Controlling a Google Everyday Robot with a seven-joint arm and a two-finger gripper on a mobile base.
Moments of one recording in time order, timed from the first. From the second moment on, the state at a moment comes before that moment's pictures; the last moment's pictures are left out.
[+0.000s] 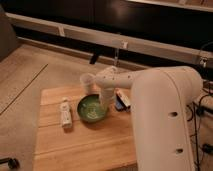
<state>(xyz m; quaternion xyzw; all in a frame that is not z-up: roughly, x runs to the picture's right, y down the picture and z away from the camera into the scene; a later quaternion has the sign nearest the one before) 0.027 0.127 0.872 -0.22 0.30 0.72 0.59</state>
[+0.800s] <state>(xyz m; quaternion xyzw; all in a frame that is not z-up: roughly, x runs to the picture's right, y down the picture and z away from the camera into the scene) 0.020 0.082 0.915 -0.15 0.31 0.69 0.64</state>
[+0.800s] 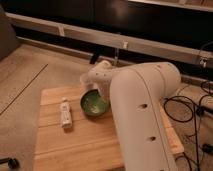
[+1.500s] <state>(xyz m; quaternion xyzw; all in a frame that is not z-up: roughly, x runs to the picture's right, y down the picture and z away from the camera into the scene) -0.016 0.126 0.888 -0.22 0.31 0.66 0.65</state>
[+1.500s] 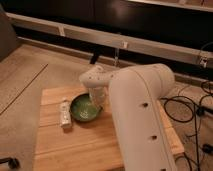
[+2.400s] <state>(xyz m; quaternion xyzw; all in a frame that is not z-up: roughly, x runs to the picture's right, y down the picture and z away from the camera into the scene) 0.066 0.108 0.890 -0.15 0.38 0.64 0.65</state>
